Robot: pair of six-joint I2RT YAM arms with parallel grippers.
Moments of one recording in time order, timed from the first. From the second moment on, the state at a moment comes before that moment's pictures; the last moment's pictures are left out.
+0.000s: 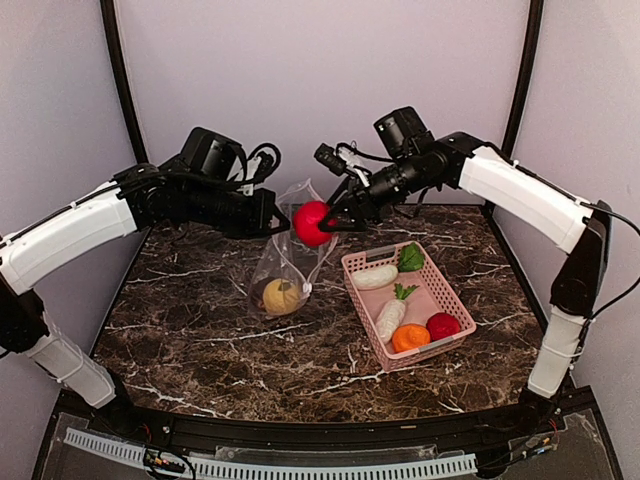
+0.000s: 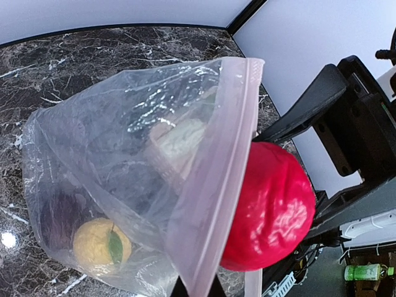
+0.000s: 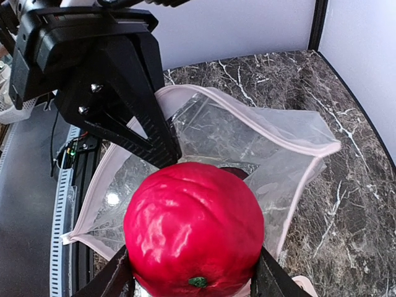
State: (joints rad) left arm -0.81 1.47 1.50 -0.67 0.11 -0.58; right arm 0.72 1.82 1.89 -0.82 -0.71 -0.36
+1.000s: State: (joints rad) left arm -0.81 1.45 1.44 -0.60 0.05 -0.58; right arm 0.92 1.61 1.84 -0.89 -0.19 -0.57
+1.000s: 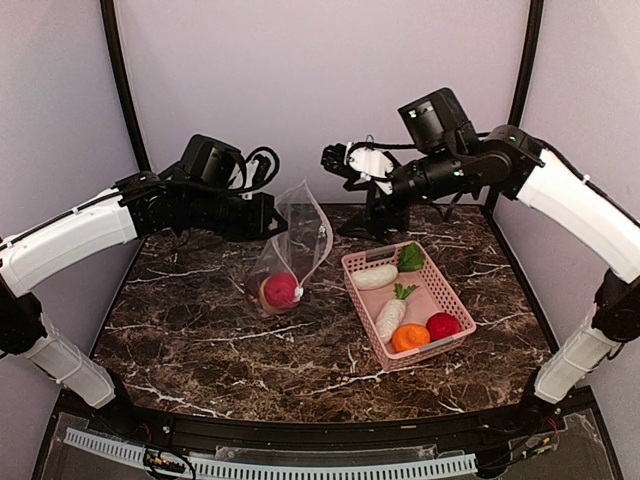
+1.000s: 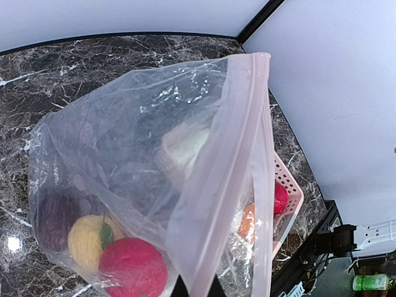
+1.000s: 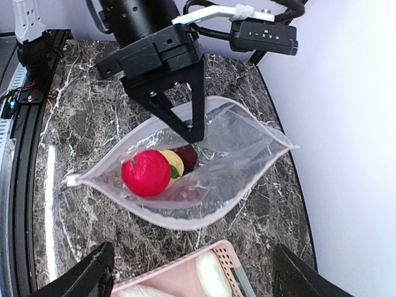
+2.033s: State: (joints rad) left arm -0.84 1.82 1.98 -1.29 0.02 -0.25; right arm 0.63 1.35 1.31 -0.89 -0.22 -0.65
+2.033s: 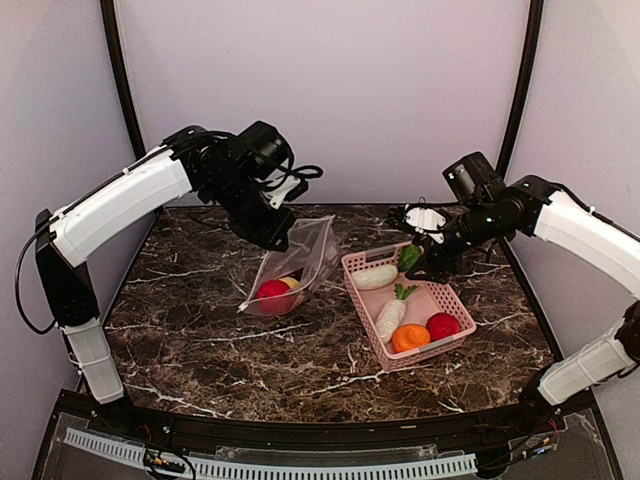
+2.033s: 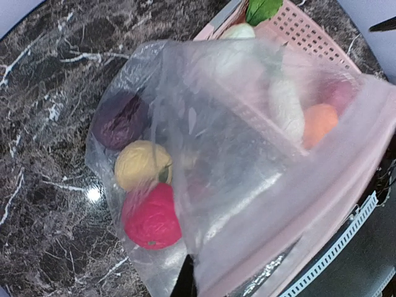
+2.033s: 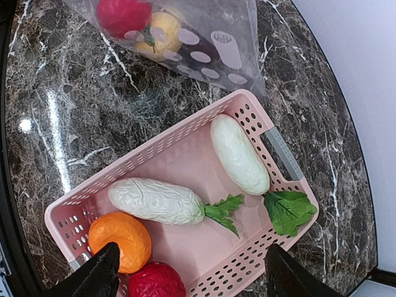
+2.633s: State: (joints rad) left arm -0.84 1.74 2.05 -1.31 -0.05 -0.21; right arm 0.60 1.41 1.16 -0.99 -0.15 -0.68
